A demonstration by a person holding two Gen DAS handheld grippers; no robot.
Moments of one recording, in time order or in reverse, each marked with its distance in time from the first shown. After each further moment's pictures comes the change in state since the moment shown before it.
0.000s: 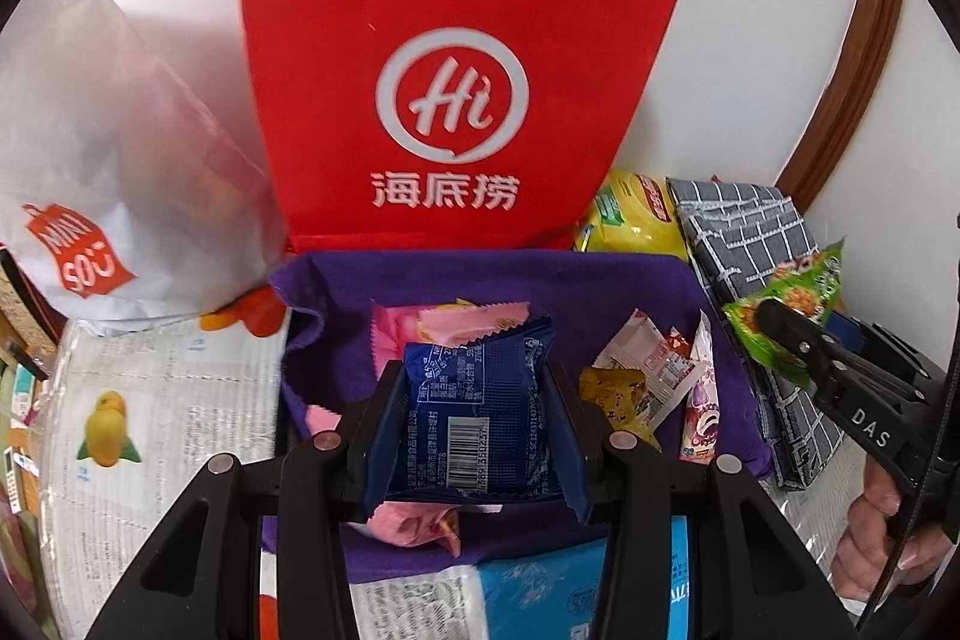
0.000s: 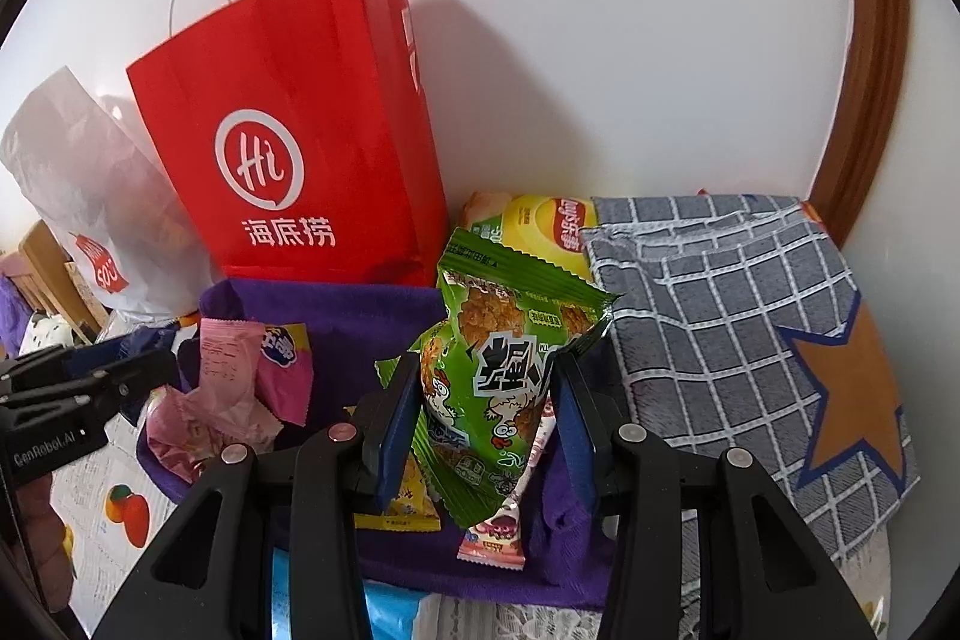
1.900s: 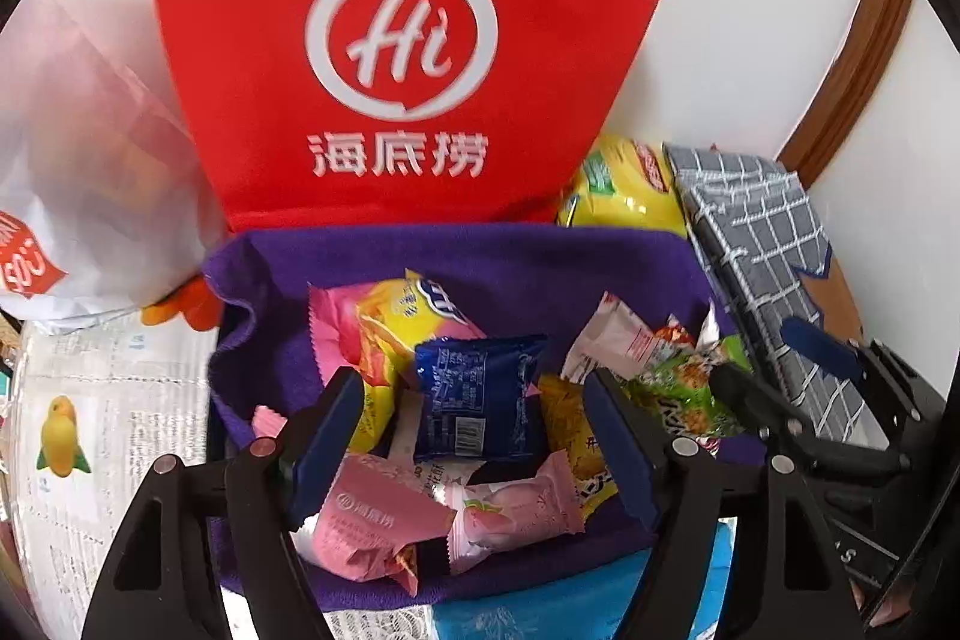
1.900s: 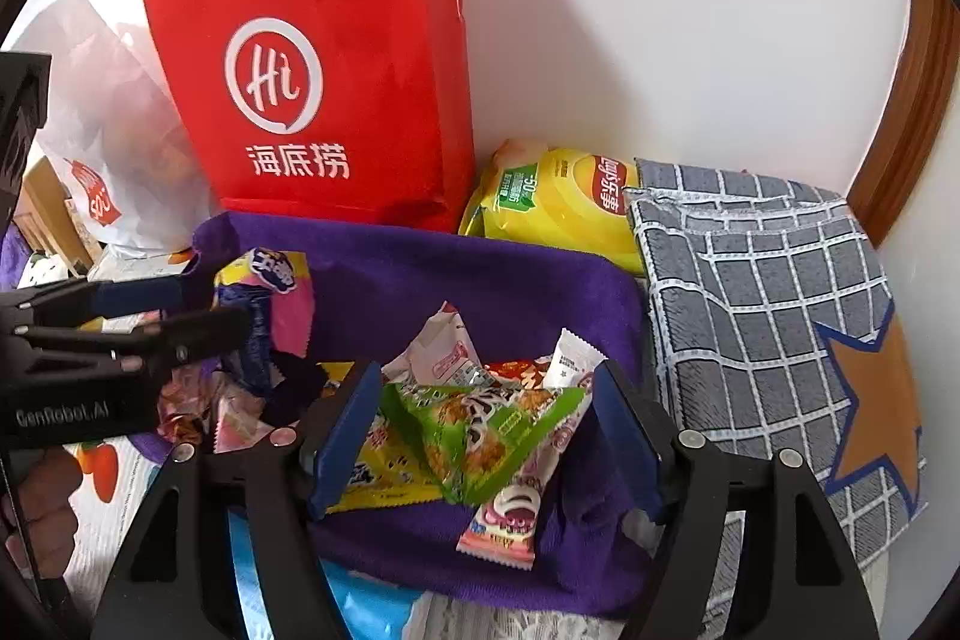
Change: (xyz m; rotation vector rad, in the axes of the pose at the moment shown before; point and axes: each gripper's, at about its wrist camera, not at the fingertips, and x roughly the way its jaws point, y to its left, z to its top) left arm 0.035 -0.013 0.006 0.003 0.073 -0.030; right arm 0.021 0.014 -0.013 -0.102 0.072 0.008
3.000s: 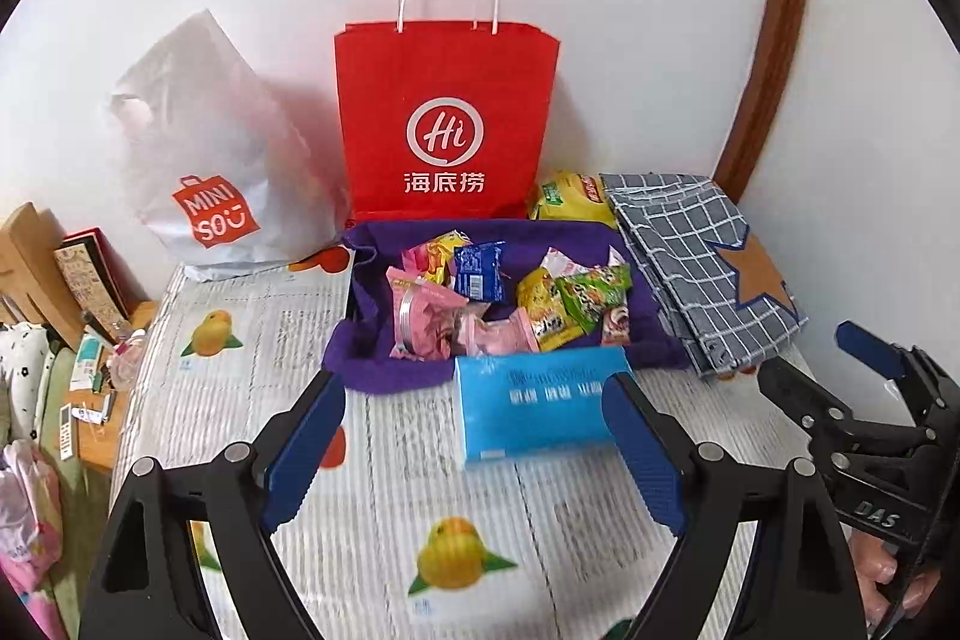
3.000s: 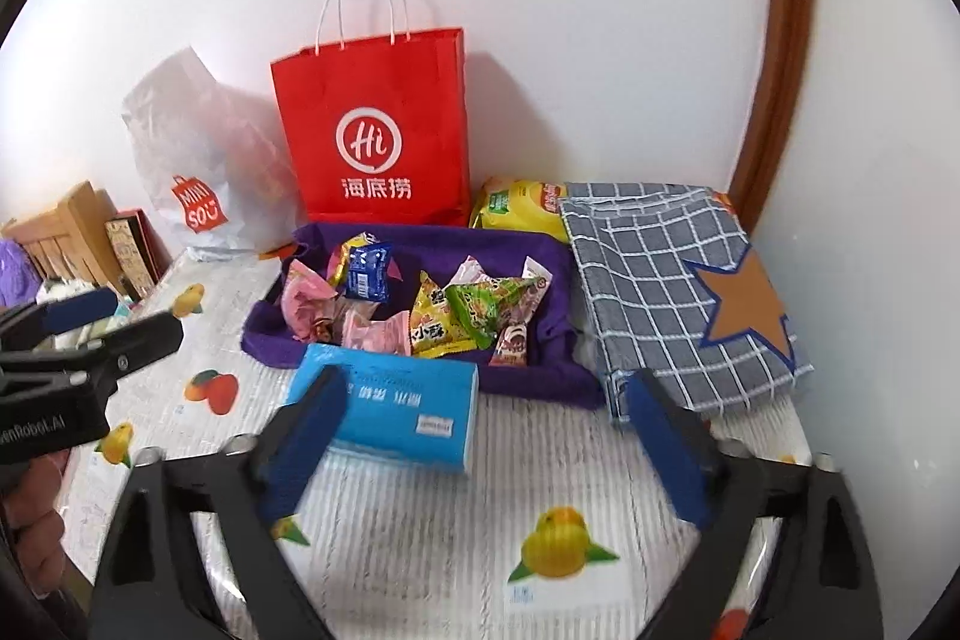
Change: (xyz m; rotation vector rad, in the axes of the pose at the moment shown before) left arm -0.213 -0.021 -0.121 0.031 -0.170 0.091; right arm -0.215 0.030 -0.093 0.073 -0.126 -0.062
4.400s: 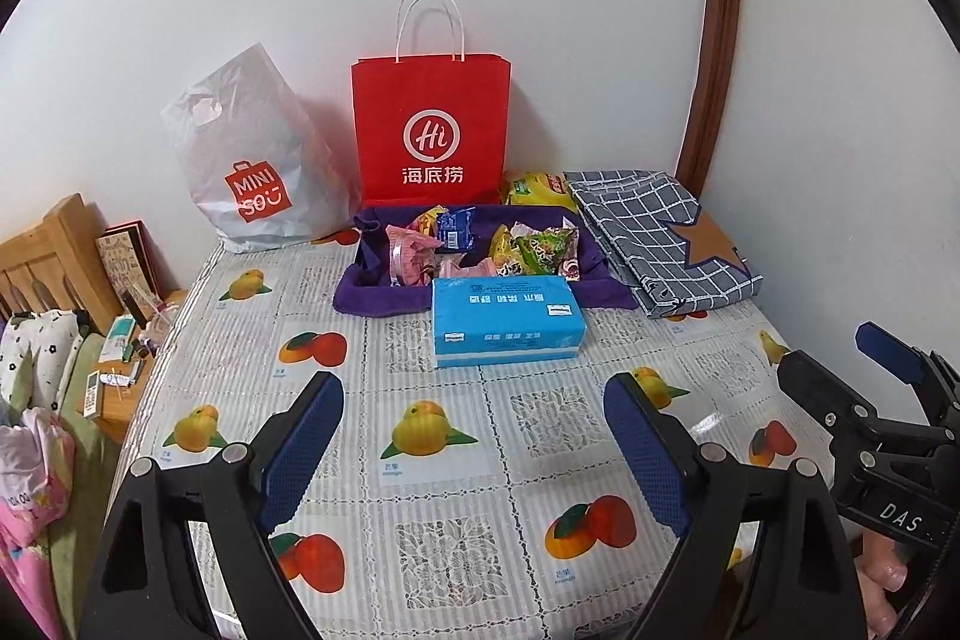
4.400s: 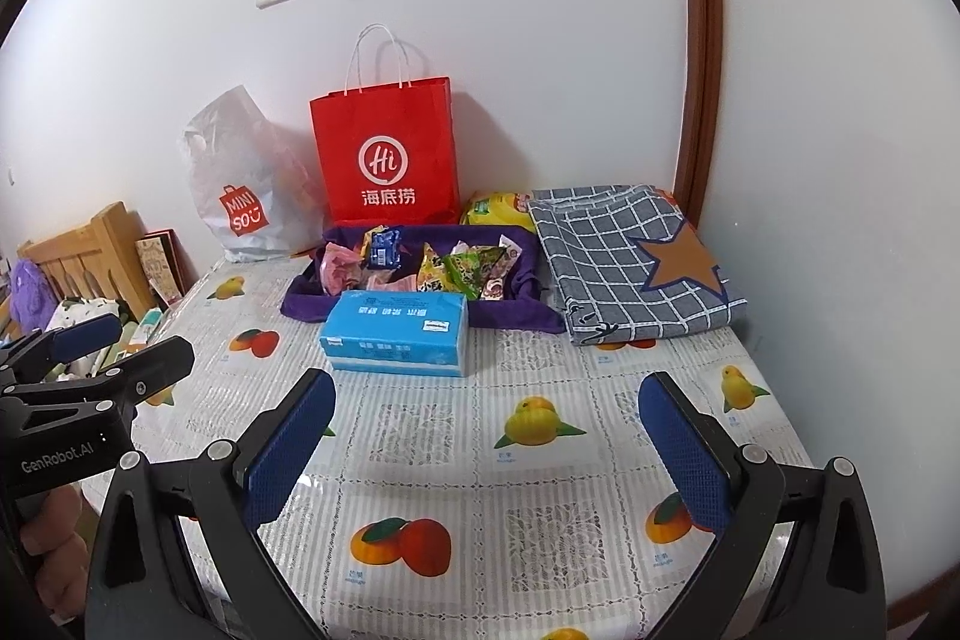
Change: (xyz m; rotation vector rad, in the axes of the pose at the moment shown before) left arm -0.107 -0.041 -0.103 0.014 -0.106 0.034; right arm -0.126 -0.018 -0.100 0.039 -0.120 -0.010
